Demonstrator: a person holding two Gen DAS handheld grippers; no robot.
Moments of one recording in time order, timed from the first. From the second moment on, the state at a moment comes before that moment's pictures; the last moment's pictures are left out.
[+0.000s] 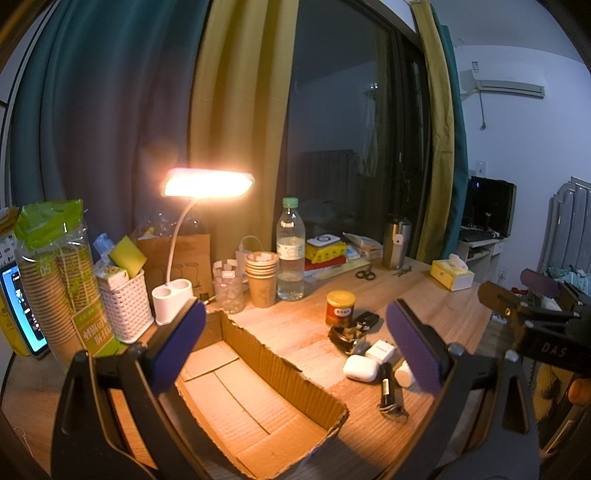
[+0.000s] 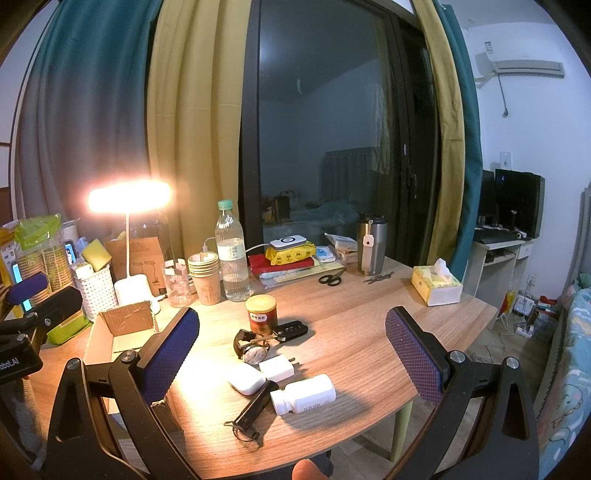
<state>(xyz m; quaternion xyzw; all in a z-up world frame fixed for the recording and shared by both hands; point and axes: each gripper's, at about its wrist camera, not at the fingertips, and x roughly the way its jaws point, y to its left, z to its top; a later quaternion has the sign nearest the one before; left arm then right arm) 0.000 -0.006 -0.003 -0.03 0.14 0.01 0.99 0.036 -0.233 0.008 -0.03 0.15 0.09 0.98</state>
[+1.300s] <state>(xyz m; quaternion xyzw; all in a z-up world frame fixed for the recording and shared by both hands) 0.085 0.063 -0.157 -0.08 0.43 0.09 0.89 0.095 -0.211 -0.064 -0.03 0.26 0.11 0.96</state>
